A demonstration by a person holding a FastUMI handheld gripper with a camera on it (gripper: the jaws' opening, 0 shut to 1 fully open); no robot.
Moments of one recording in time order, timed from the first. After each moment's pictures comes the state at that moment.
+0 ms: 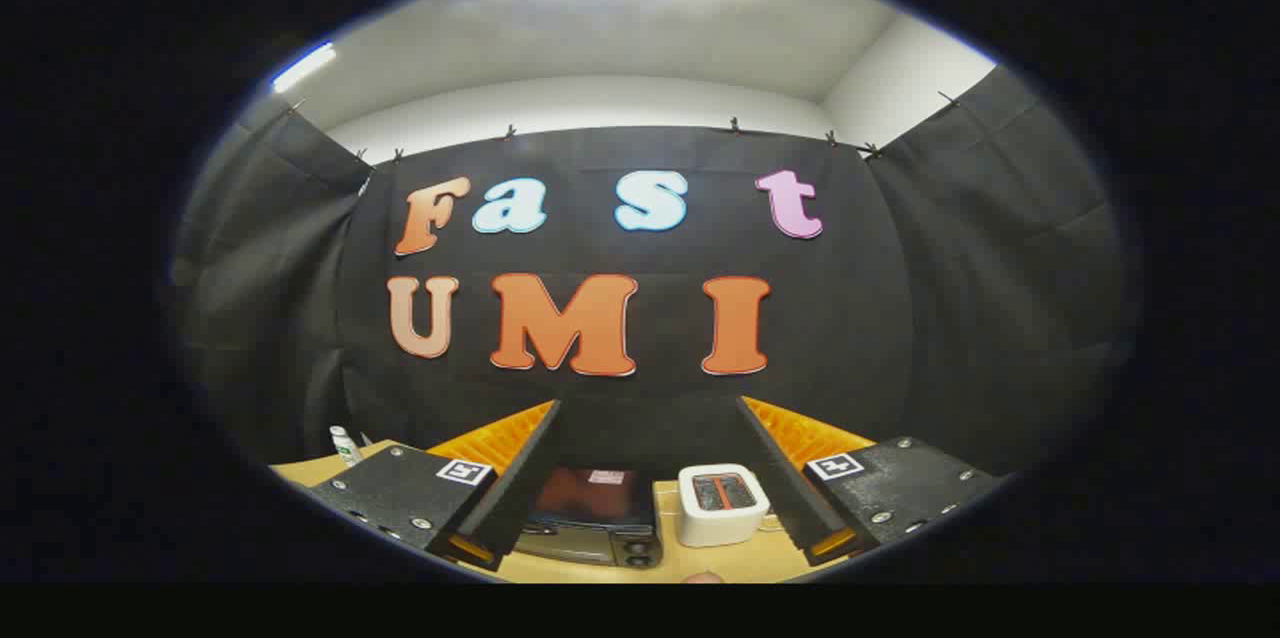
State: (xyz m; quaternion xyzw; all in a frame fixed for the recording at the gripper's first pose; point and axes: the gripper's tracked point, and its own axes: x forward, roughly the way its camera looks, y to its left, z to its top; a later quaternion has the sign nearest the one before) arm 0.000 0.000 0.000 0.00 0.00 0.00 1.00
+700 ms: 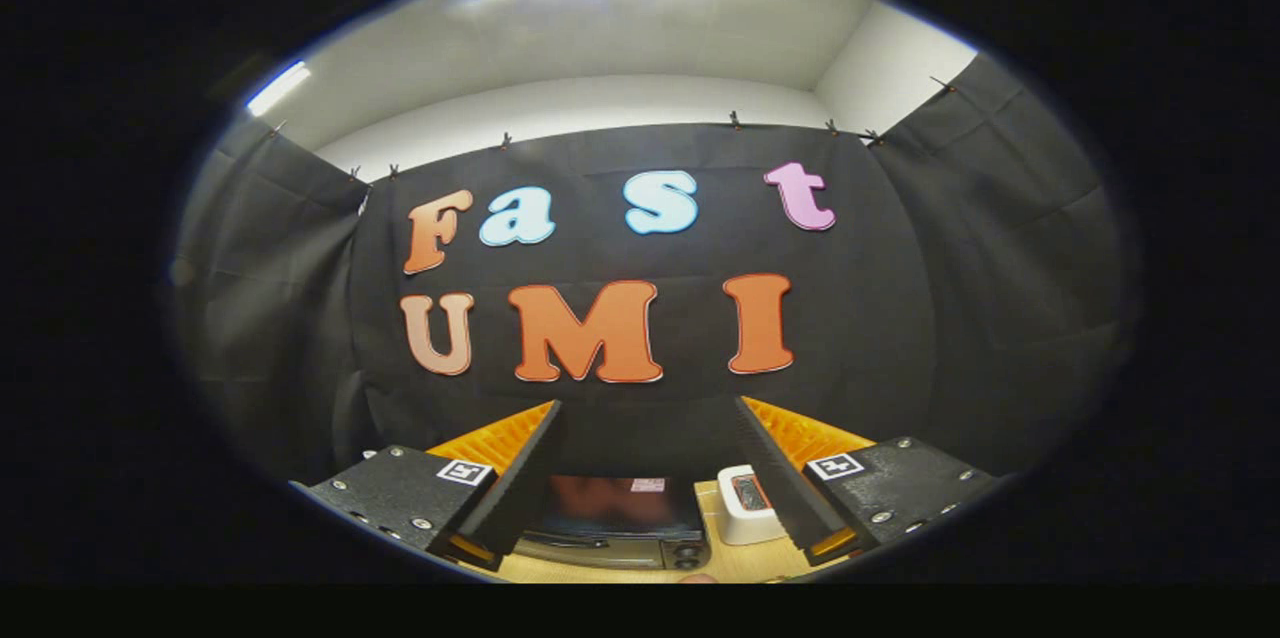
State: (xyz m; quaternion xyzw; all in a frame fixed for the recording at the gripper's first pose) arm 0.010 0.022 0.014 0.03 0.01 0.01 1.00
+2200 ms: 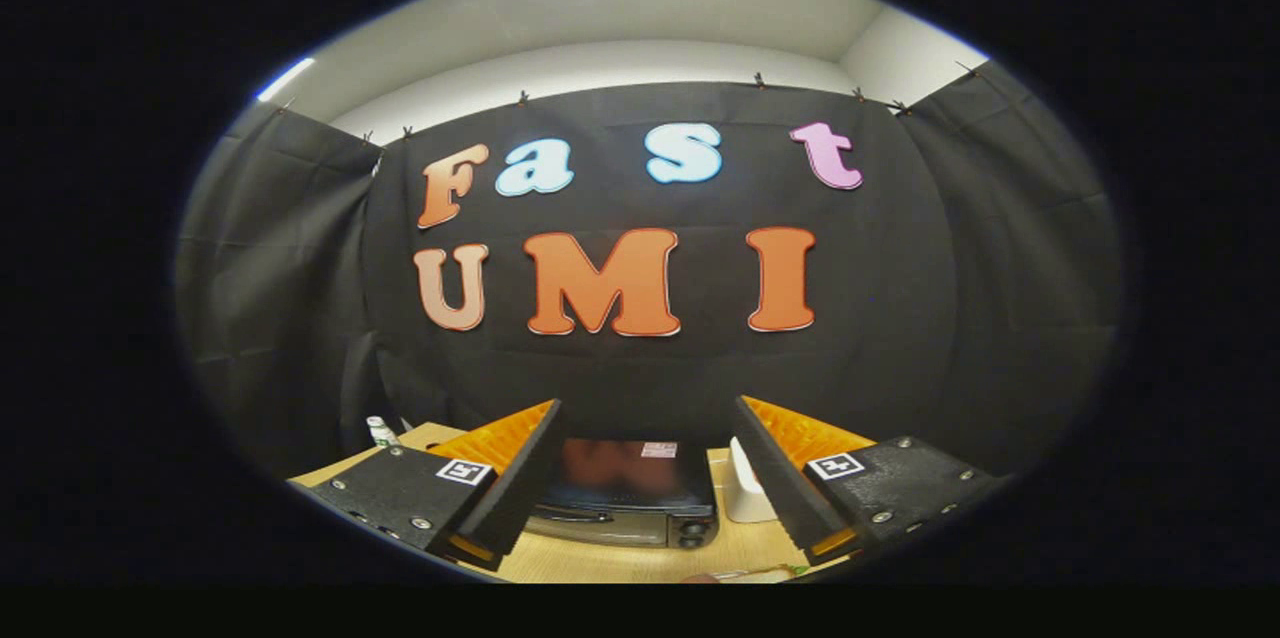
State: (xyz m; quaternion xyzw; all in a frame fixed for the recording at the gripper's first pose) arm 0.016 0.036 -0.042 0.02 0.10 0.04 0.99
